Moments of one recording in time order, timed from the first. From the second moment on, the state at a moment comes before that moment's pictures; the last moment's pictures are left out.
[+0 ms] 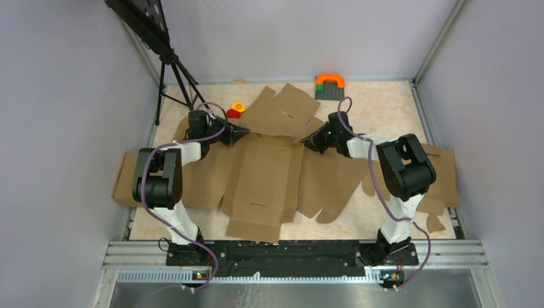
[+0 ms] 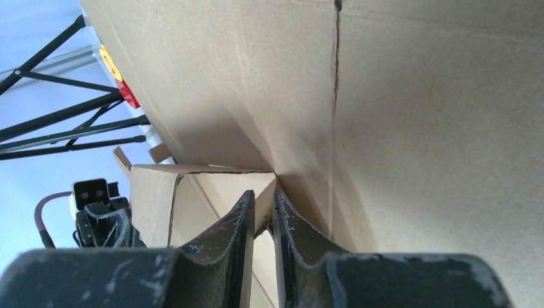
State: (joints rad) left arm -0.04 1.77 0.91 0.35 0.68 -1.29; right arm 0.37 1.88 1.01 0.16 -0.29 1.30
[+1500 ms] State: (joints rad) left arm -0.03 1.77 0.85 0.40 0.72 -1.27; right arm 0.53 1.78 1.15 -0.06 0.06 1.38
